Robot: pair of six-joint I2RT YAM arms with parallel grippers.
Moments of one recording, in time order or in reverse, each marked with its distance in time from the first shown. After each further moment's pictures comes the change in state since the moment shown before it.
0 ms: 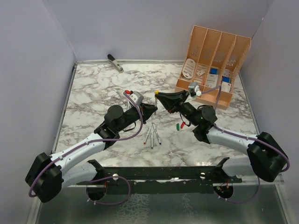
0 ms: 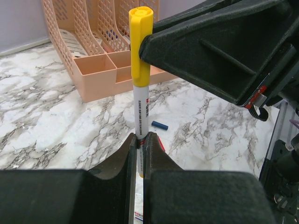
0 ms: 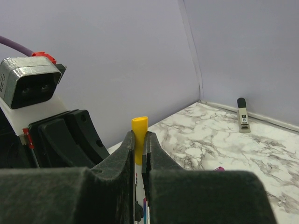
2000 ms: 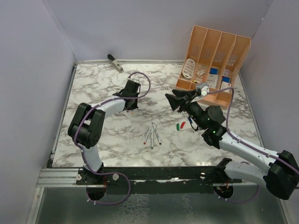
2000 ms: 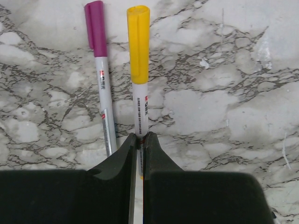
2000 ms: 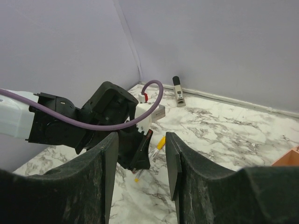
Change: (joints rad) left arm 0.273 0.767 0.549 -0.740 -0.379 -0.041; right arm 0.008 -0.261 0.004 -0.409 0.270 -0.154
